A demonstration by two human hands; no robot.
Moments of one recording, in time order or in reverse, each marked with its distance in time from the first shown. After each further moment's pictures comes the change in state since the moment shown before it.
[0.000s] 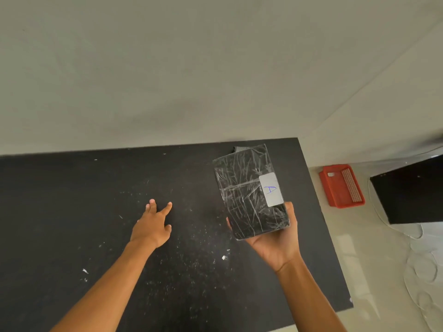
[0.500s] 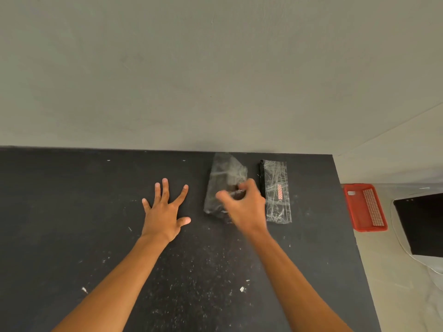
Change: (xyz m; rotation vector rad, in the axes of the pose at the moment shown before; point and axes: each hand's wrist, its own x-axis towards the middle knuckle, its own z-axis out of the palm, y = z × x) left_hand 0.079 -0.021 -0.012 0.019 0.214 0.059; right_hand 0.163 0.048 0.045 -1.518 0.539 -0.340
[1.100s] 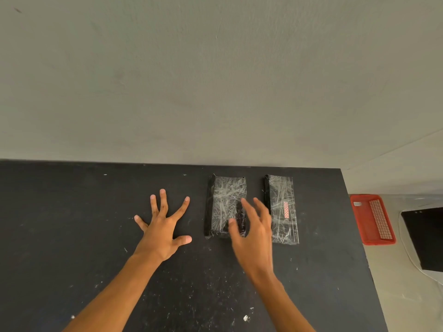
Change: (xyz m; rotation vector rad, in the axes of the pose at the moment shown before) left_hand 0.019 -0.006 -0.002 -0.111 -0.102 -0.009; right_hand 0.002 0.050 0.011 -0.185 0.102 -0.299
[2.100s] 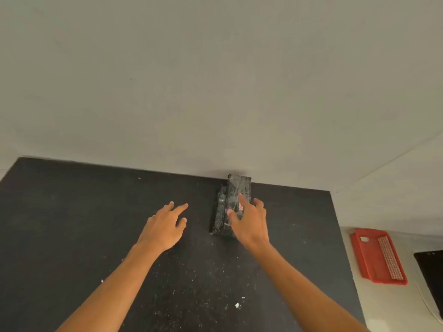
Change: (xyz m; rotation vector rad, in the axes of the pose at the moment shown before) left_hand -0.108 0.020 -0.063 -0.179 0.209 -0.043; right_hand -0.002 -0.069 -0.058 -0.148 -0.257 0.028
